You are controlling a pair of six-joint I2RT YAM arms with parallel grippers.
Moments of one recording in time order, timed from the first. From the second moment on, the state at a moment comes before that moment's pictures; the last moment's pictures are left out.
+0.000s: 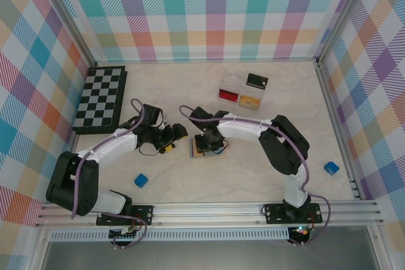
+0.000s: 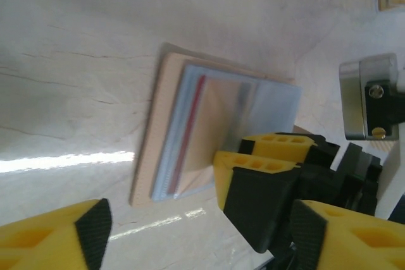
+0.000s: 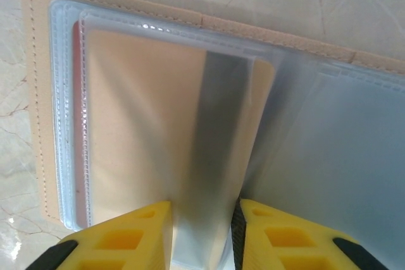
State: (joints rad) left arm -0.38 1.40 0.76 -0.38 0.52 -0.87; right arm 0.86 1.97 1.33 -0.71 -0.10 0.61
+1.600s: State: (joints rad) left arm -0.49 1.63 0.79 -0.26 0.55 -0.88; right arm 0.82 1.93 1.25 -0.62 -0.22 0.64
